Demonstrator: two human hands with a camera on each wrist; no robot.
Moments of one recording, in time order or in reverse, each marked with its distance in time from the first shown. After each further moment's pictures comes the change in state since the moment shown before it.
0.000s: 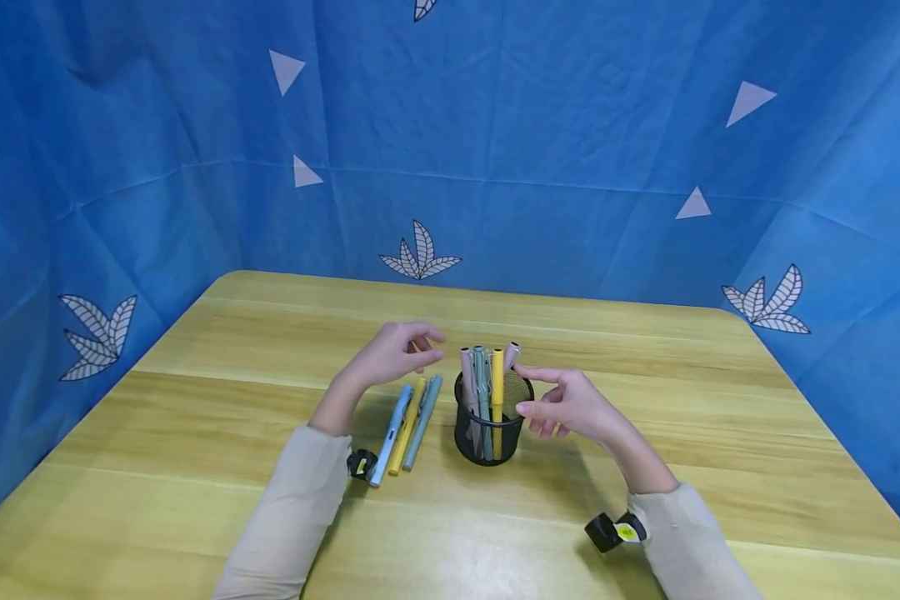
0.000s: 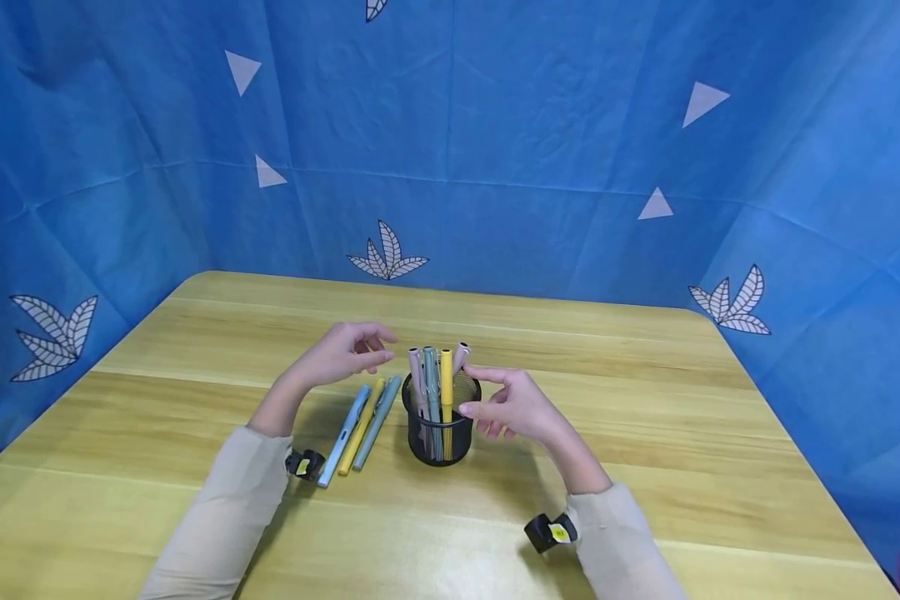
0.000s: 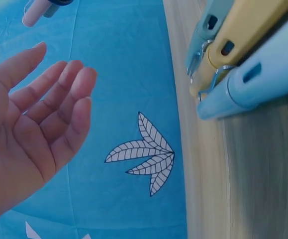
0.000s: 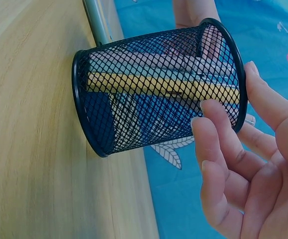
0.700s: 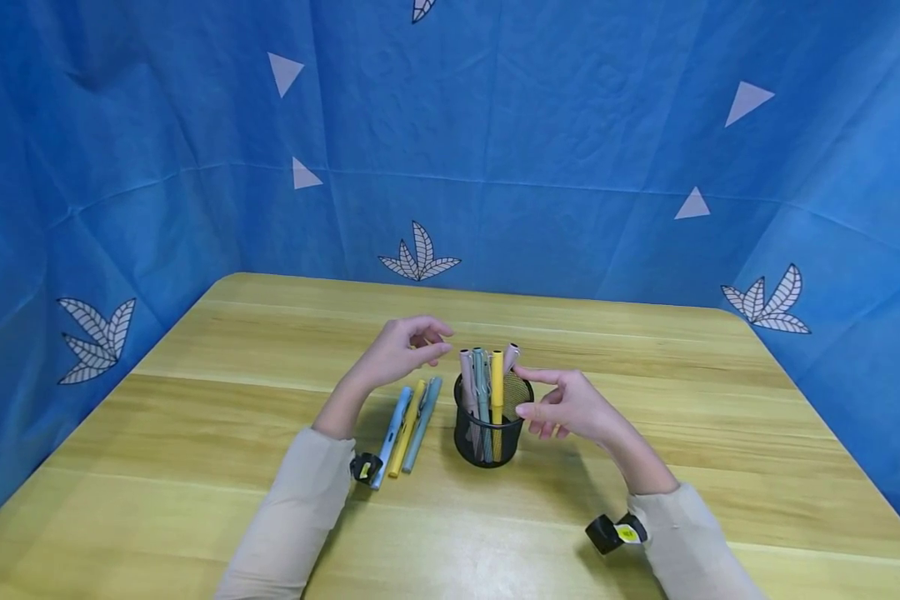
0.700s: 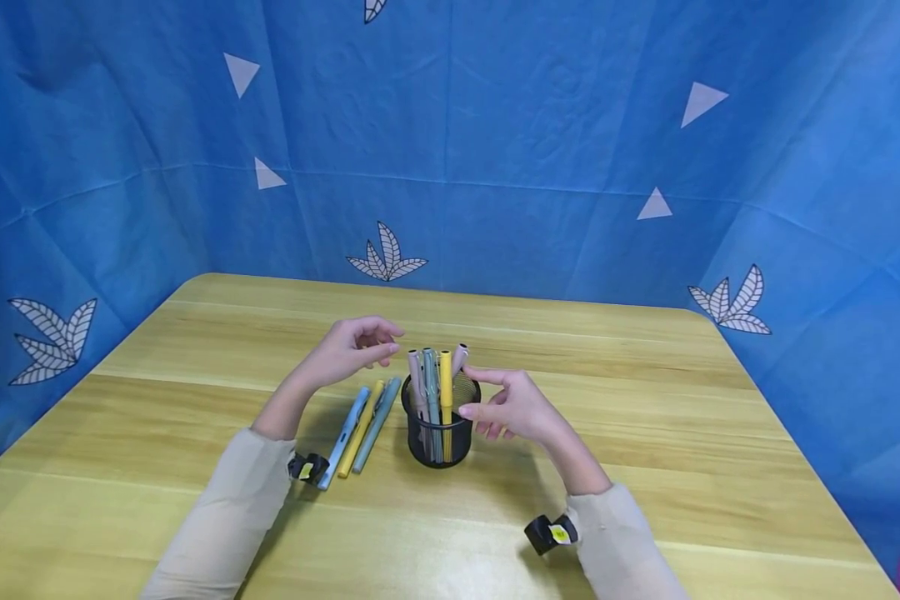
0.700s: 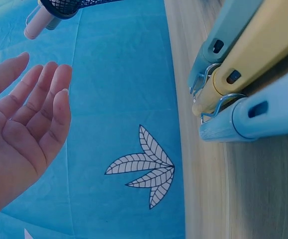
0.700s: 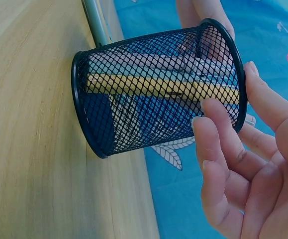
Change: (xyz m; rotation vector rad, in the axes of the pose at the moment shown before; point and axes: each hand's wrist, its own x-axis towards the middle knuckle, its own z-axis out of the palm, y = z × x) left_hand 0.002 0.007 0.005 -0.161 0.107 0.049; right_hand 0.000 0.000 0.000 0.006 -0.008 0.003
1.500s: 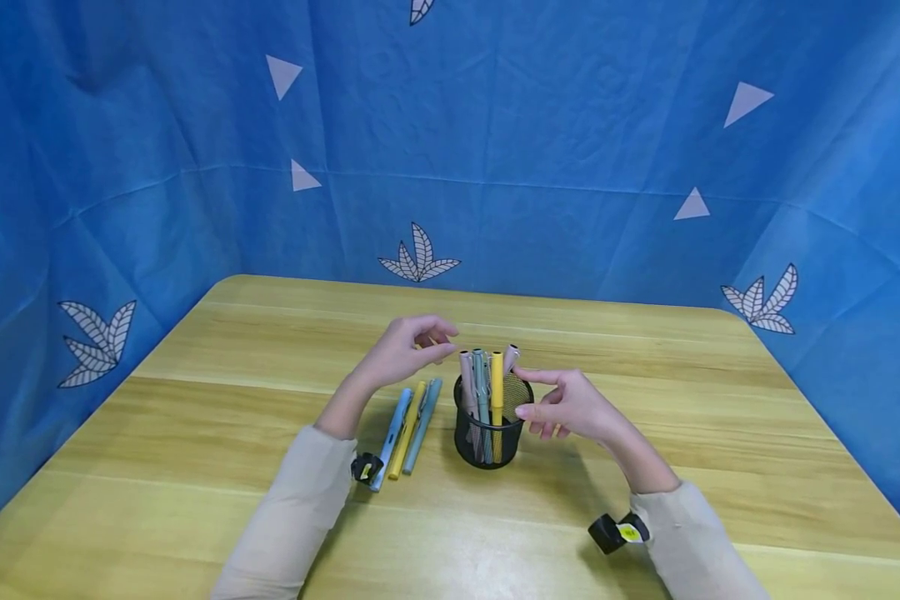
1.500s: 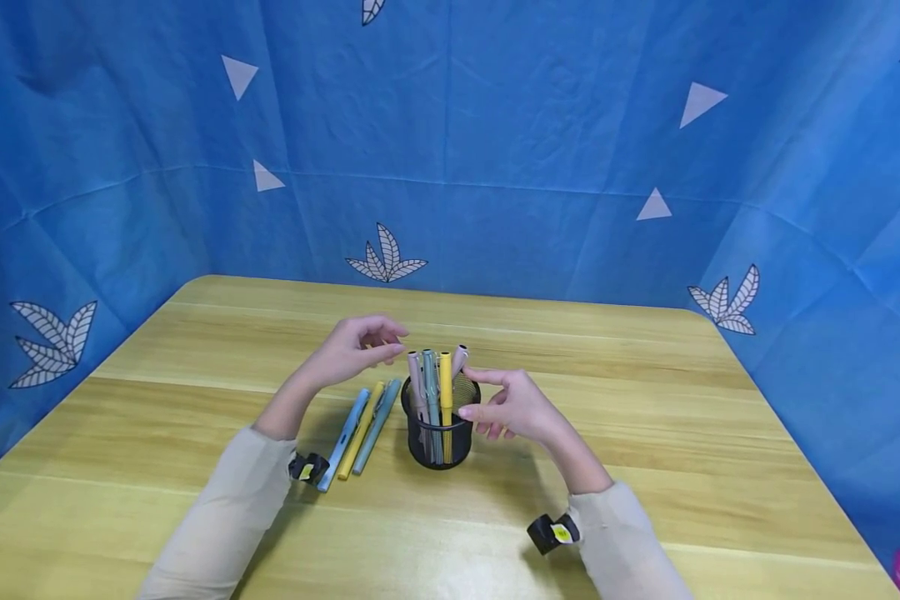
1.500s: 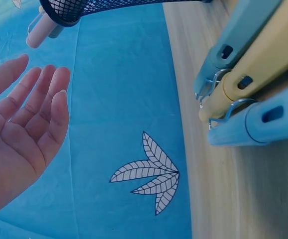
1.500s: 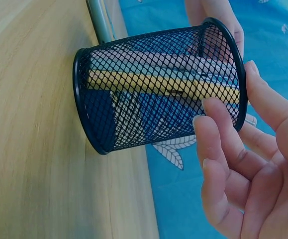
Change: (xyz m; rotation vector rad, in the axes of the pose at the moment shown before) left_hand 0.005 0.005 0.002 0.051 -0.003 0.049; right_hand 0.000 -0.002 -0.003 -0.018 -0.007 -0.007
